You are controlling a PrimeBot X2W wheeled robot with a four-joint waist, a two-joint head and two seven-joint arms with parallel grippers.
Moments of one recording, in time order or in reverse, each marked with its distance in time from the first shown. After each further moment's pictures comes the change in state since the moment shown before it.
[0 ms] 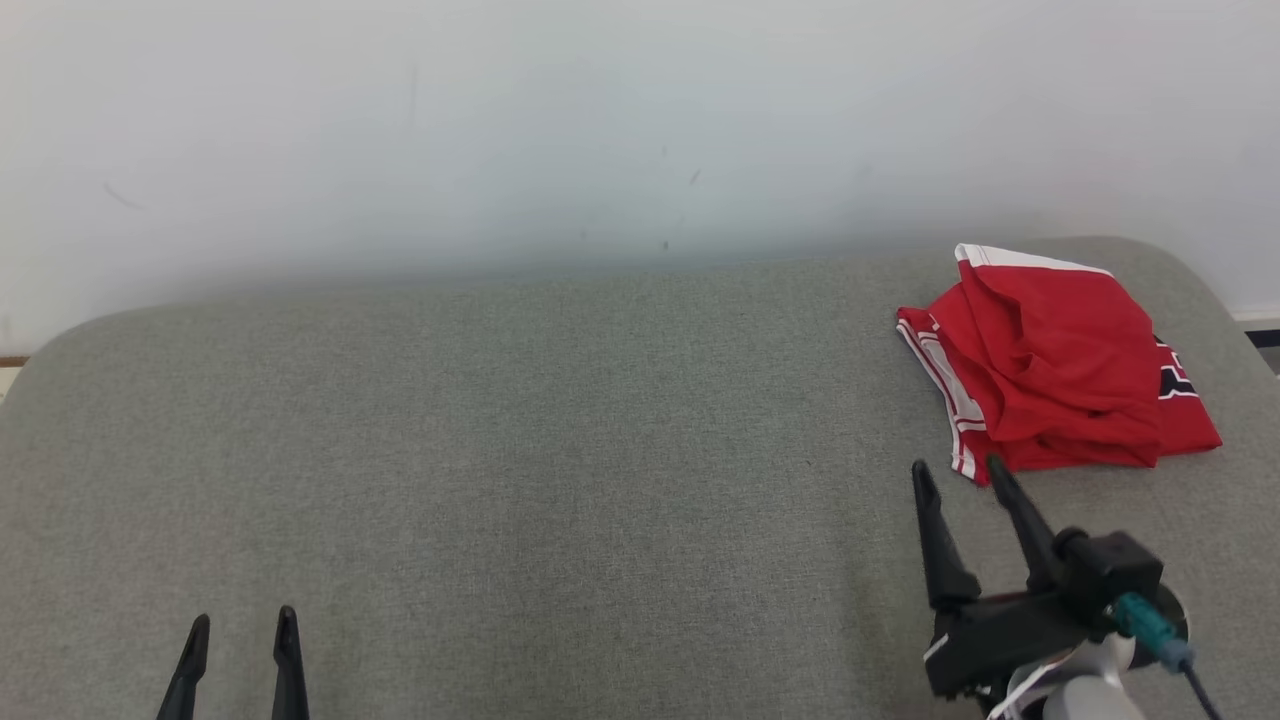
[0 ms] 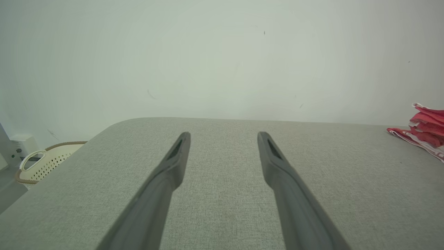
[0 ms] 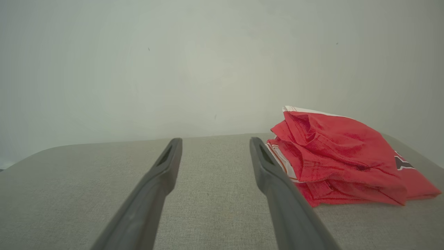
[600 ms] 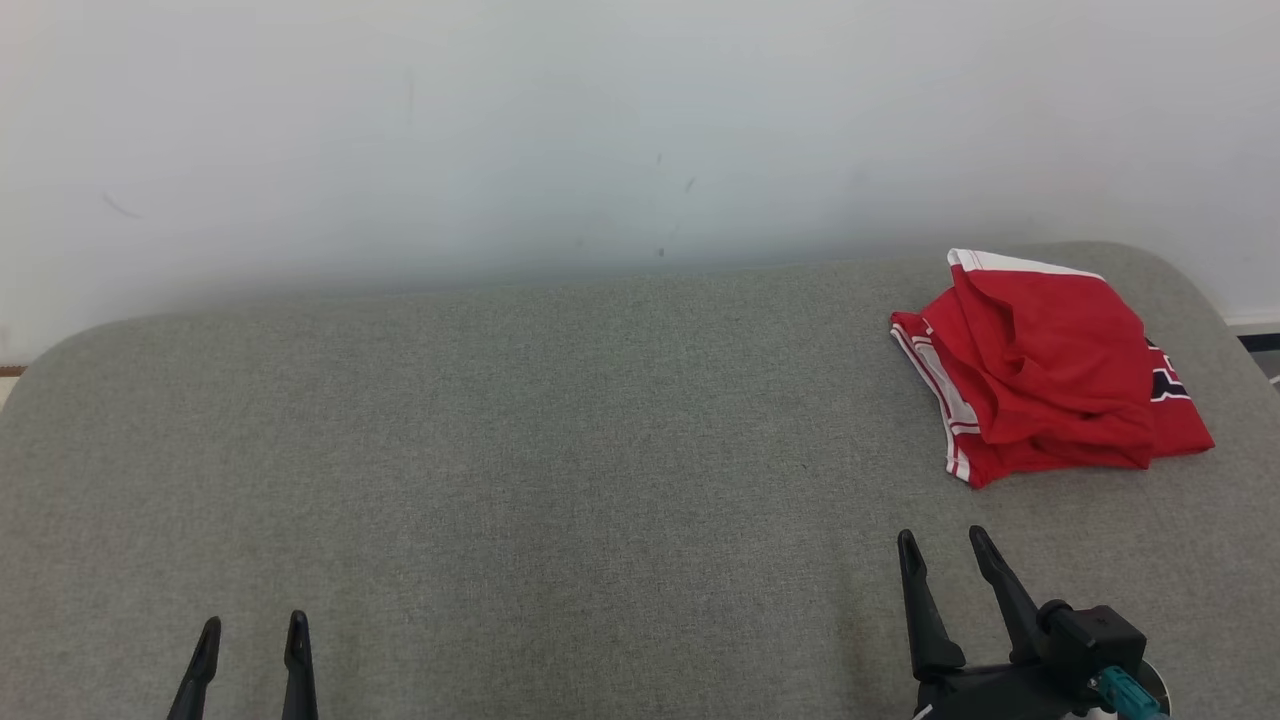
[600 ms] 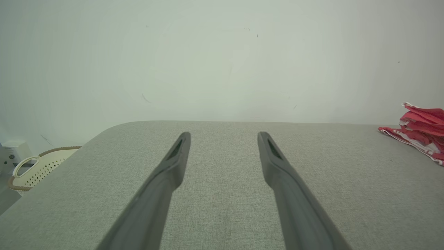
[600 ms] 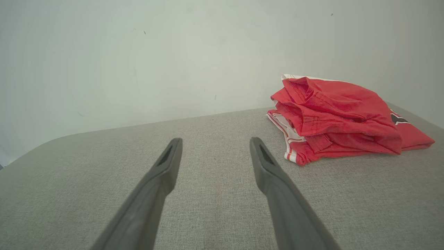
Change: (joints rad) left arm 0.018 -0.005 -0.004 -0.020 0.013 -0.013 0.000; right arm 0.144 0.076 -0.030 -0.057 -0.035 0.000 0.000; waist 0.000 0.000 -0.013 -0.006
